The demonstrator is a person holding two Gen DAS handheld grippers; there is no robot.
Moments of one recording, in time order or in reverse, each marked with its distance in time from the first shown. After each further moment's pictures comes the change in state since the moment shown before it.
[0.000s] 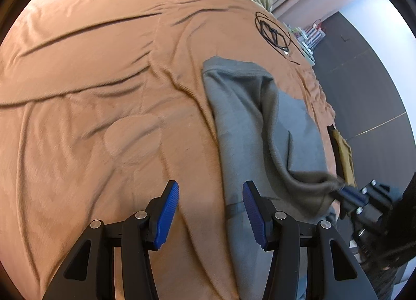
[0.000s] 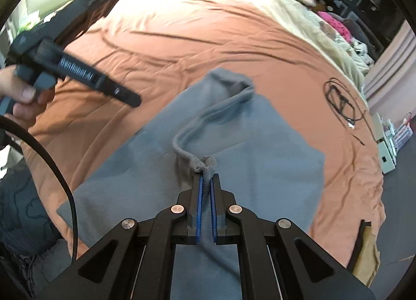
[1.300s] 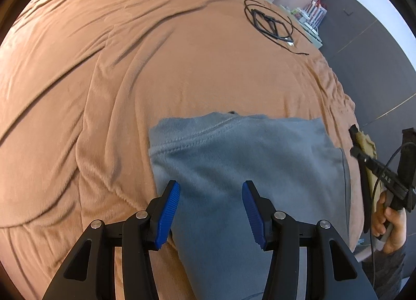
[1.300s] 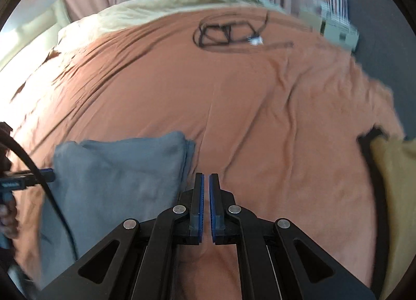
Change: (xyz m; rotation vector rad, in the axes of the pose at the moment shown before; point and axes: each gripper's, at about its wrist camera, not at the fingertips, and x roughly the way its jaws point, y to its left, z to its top) left arm 0.075 -0.056 0.096 0.147 0.038 0.124; right arm 0.088 -0.200 -0.066 0.739 -0.014 0.074
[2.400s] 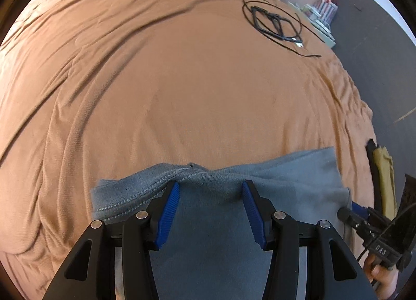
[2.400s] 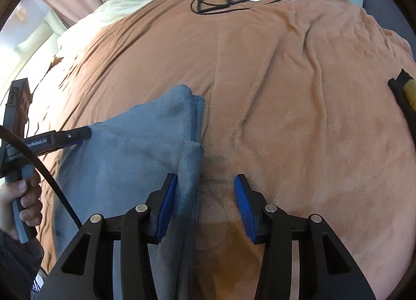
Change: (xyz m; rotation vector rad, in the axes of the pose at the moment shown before) left arm 0.046 -0.050 0.050 0.003 0.003 0.088; right arm 0.040 -0.037 -0.011 0.110 0.076 0.103
